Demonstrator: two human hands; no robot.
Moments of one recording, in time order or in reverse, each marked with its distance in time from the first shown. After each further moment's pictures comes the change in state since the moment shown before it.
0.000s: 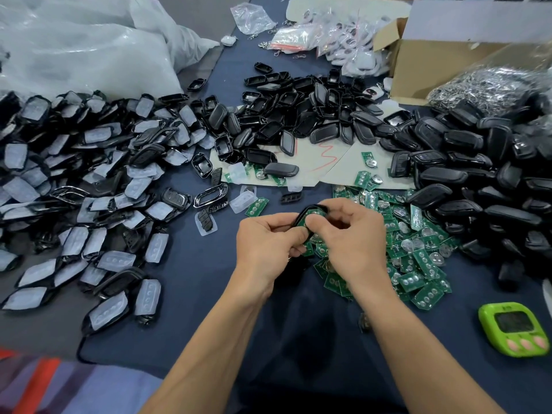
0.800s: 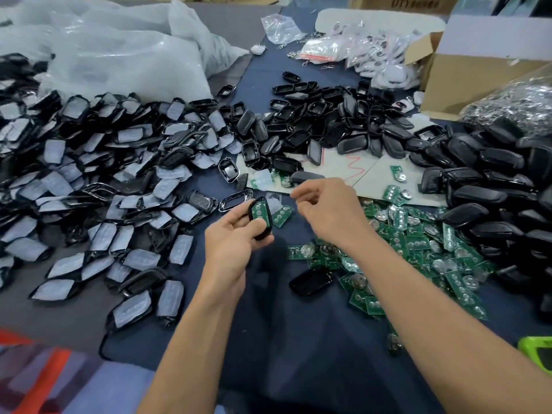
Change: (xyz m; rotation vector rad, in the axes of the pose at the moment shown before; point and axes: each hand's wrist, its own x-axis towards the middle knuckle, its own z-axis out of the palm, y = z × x) left_hand 0.022 0.005 -0.068 -0.276 0.304 0.008; right_hand 0.057 -0.032 0.056 -0.373 -0.375 -0.134
